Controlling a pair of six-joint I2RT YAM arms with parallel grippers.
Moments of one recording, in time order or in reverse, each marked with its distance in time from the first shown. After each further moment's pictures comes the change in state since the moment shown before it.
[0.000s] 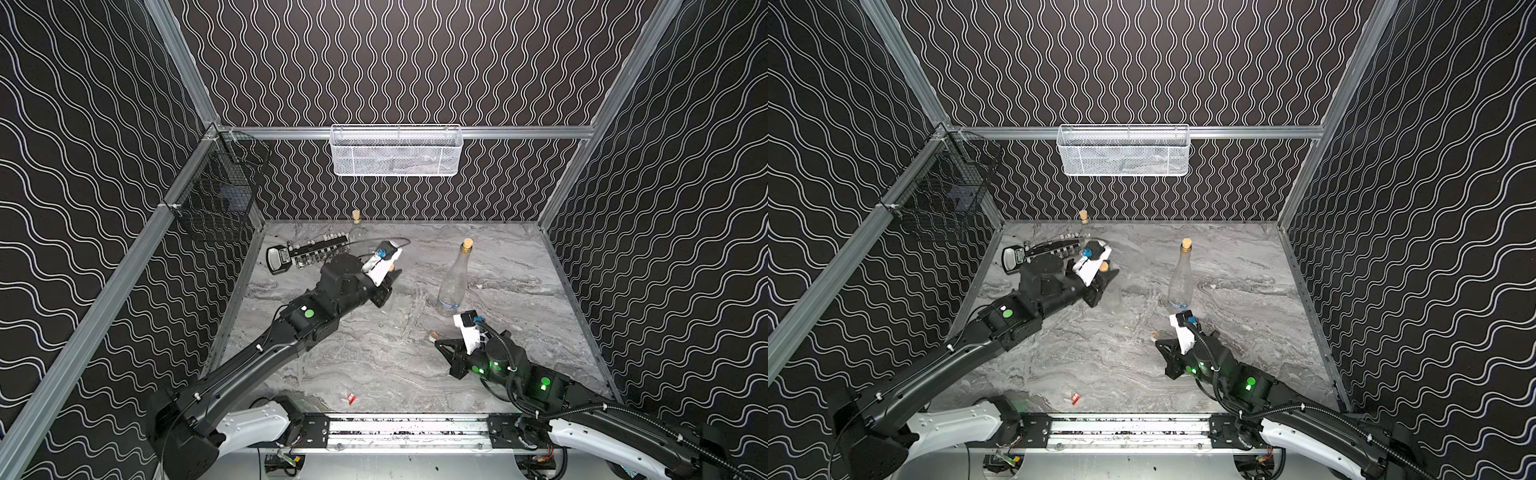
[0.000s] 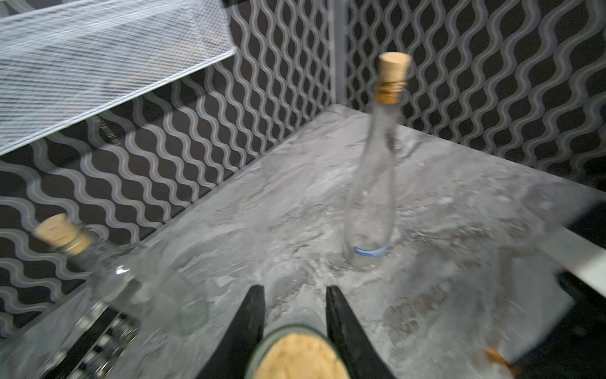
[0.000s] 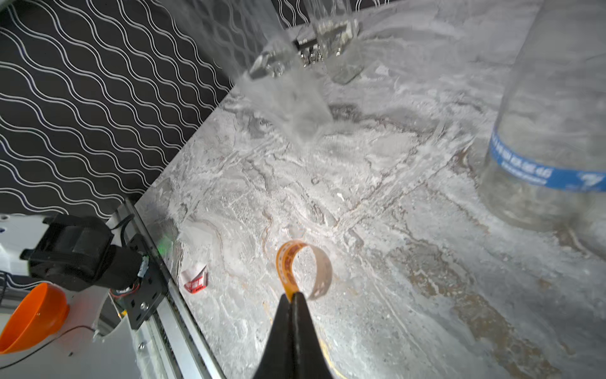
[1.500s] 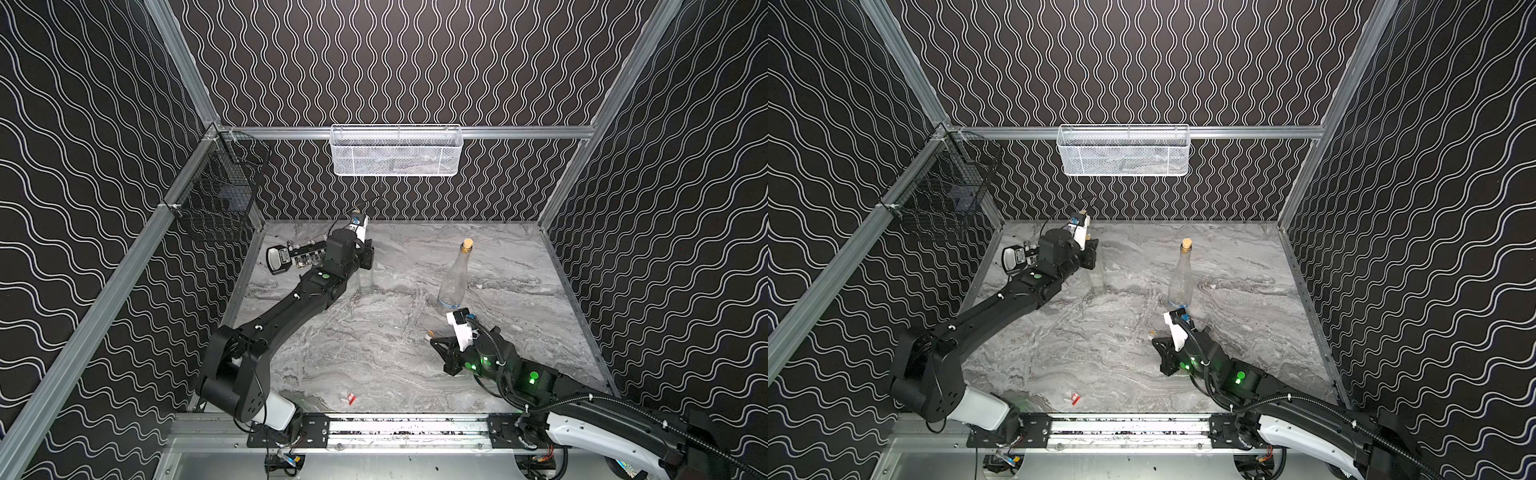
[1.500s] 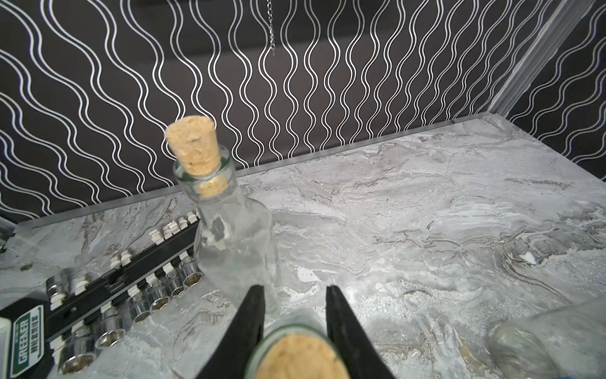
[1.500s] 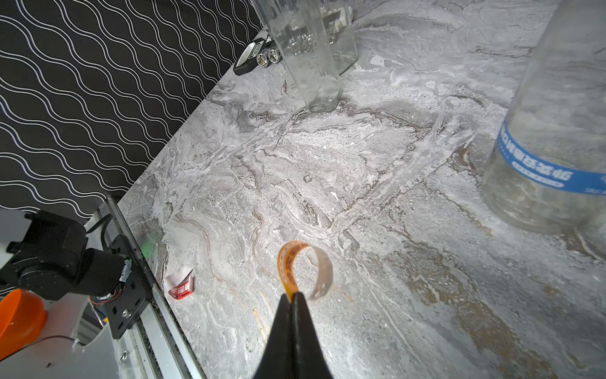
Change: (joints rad) left arm 0.287 0.341 0.023 0.257 -0.027 -0.167; right arm -0.005 0.113 0.024 0.063 0.014 -0.011
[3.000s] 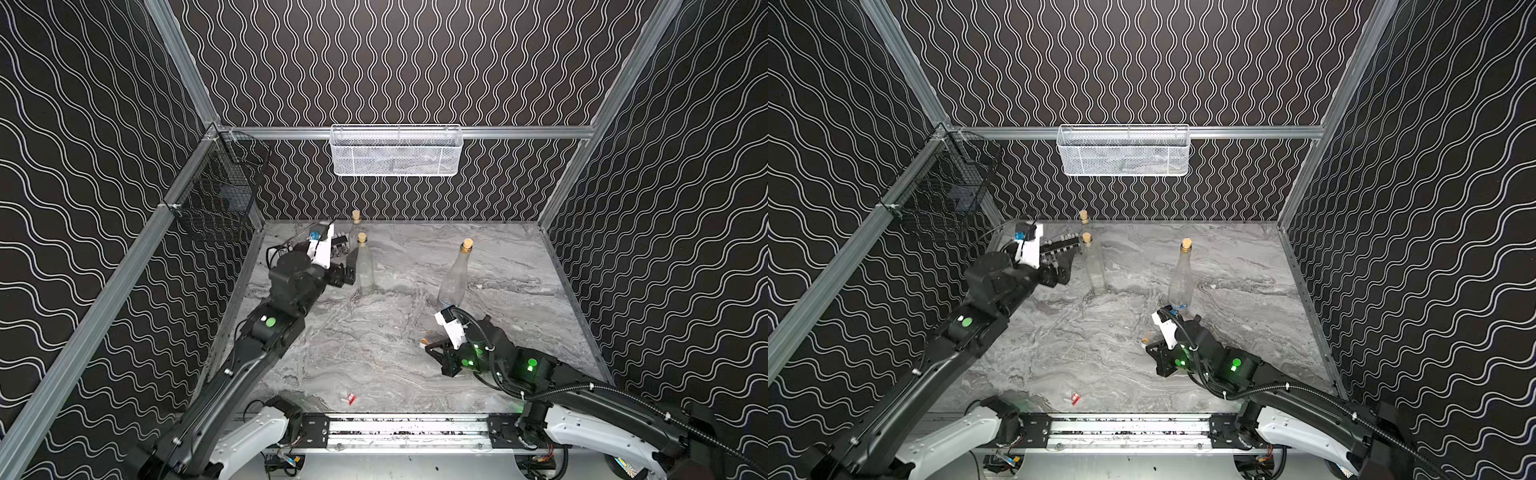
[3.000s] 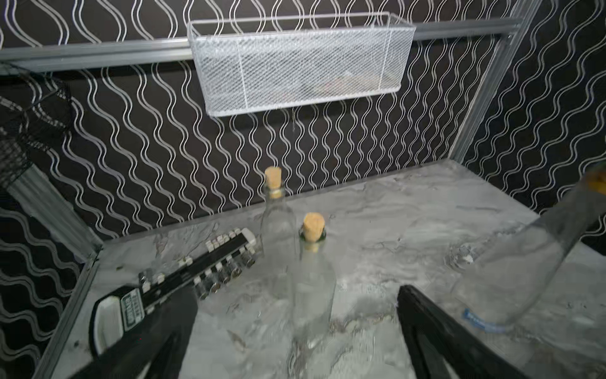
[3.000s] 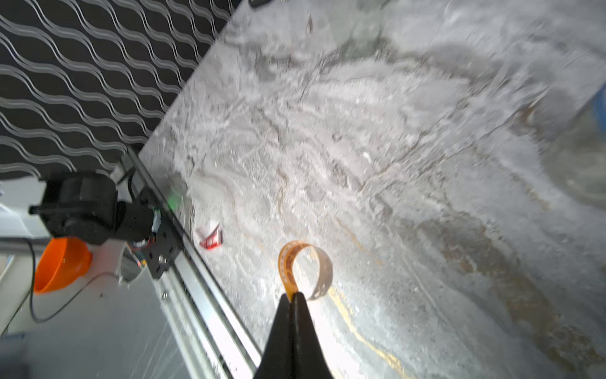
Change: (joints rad) left arm 0.000 -0.607 -0.158 -0.291 -0.030 0.025; right arm -0.007 0.127 0.201 -0.280 -0.204 -0.023
